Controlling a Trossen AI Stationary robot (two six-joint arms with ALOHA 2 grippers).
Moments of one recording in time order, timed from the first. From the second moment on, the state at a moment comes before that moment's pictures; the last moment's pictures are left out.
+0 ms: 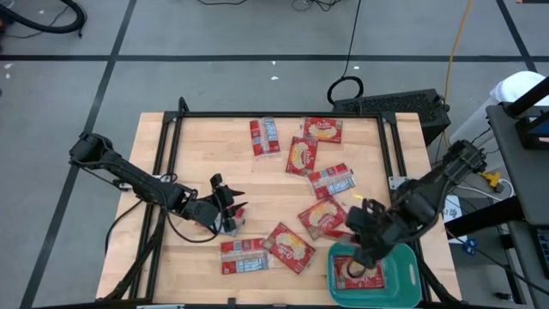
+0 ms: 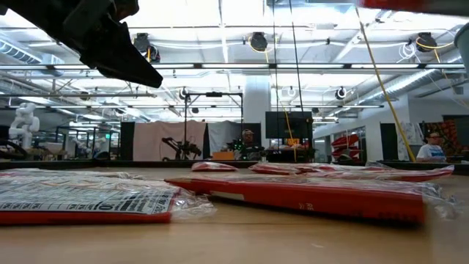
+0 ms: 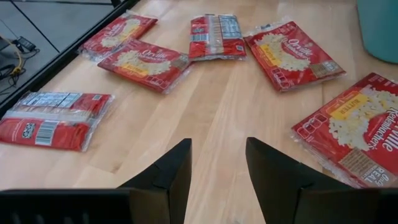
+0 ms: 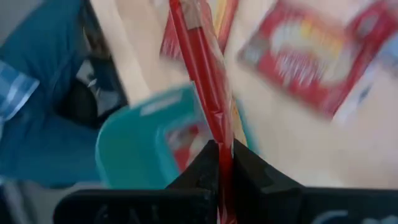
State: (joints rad) left arm -0.44 1.27 0.62 -0.02 -0.68 -0.37; right arm 0.70 1.38 1.46 -1.27 0.08 1.14
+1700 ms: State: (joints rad) left arm -0.44 1.27 0.62 0.00 -0.67 -0.35; right arm 0.91 1.69 1.31 -1.15 -0.18 1.32
